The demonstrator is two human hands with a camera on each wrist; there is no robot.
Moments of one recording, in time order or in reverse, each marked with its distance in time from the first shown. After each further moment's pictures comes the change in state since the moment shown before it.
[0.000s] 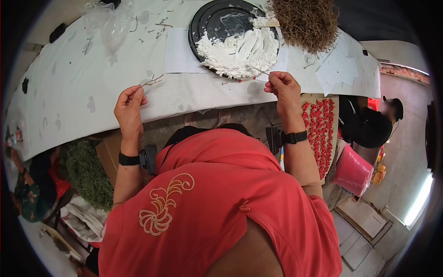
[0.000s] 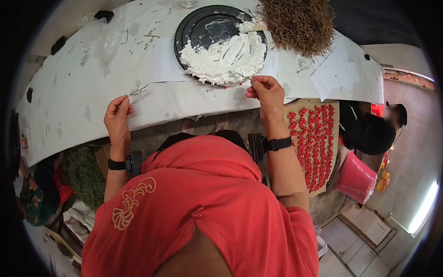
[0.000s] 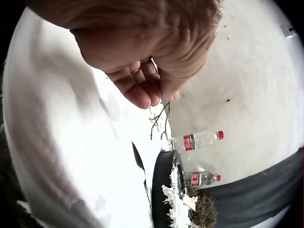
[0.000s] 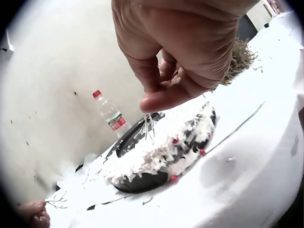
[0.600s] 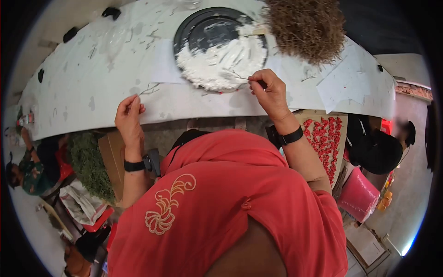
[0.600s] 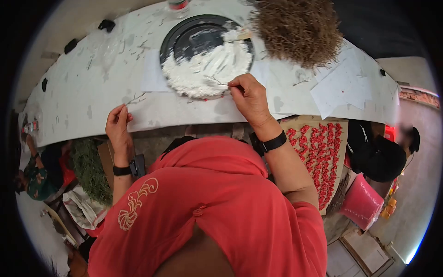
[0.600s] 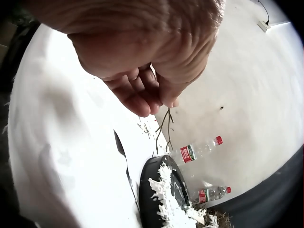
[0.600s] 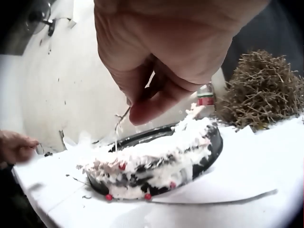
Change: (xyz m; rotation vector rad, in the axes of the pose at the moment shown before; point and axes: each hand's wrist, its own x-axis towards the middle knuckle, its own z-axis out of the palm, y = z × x) left_hand -0.042 0.003 0.063 0.047 0.191 0.063; right_hand 0.060 0.003 -0.035 -0.439 -0.397 -0.711
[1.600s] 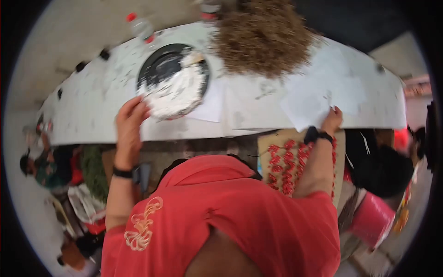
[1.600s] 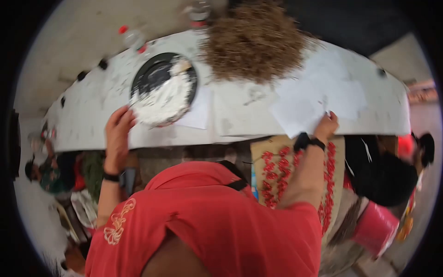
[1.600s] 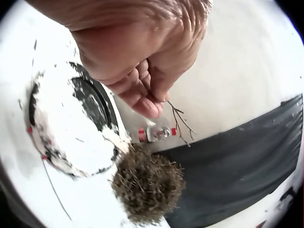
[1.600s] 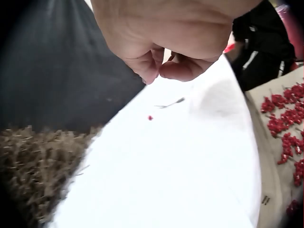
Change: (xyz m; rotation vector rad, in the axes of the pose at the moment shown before) left_hand -0.087 0.099 0.204 0.108 -0.150 -0.027; right_hand -0.094 0.358 -0.381 -0.320 1.002 0.546
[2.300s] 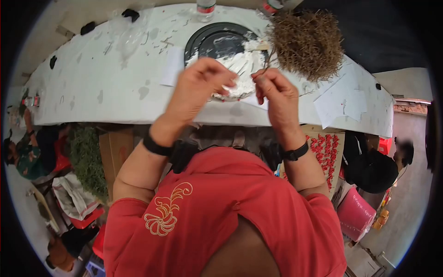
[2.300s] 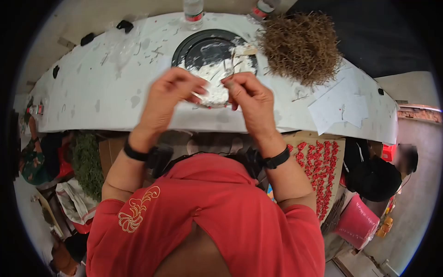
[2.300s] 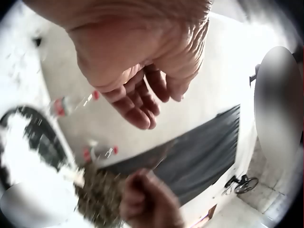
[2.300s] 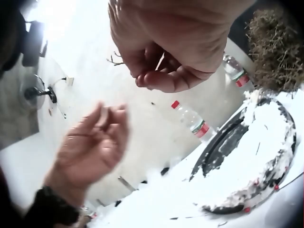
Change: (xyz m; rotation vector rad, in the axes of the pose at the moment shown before) left_hand 0.034 0.011 -0.072 -0.351 -0.573 0.091; right_hand -0.396 -0.442 0.033 0.733 -1.176 -0.123
